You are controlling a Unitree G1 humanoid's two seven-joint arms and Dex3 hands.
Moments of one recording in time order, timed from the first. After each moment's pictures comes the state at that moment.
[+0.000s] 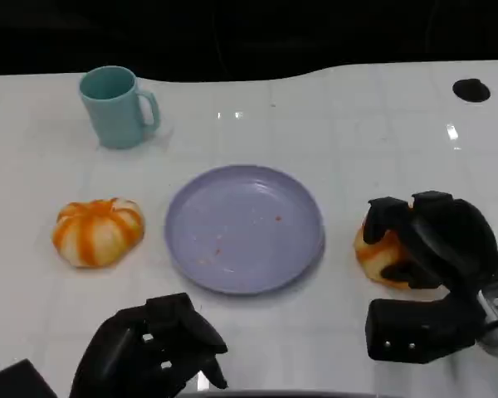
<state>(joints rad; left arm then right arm) 0.24 0.00 -0.06 -0.02 -0.29 -0.24 -0.46 -0.48 -0.34 0.46 0.70 -0.82 -0.26 -0.48</state>
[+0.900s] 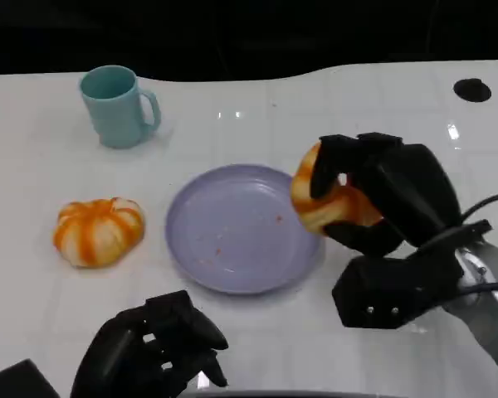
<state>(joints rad) 0.24 0.01 -0.07 -0.03 -0.29 -0.23 -0.45 -0.49 -0.24 0.36 0.40 -0.65 -0.34 -0.29</state>
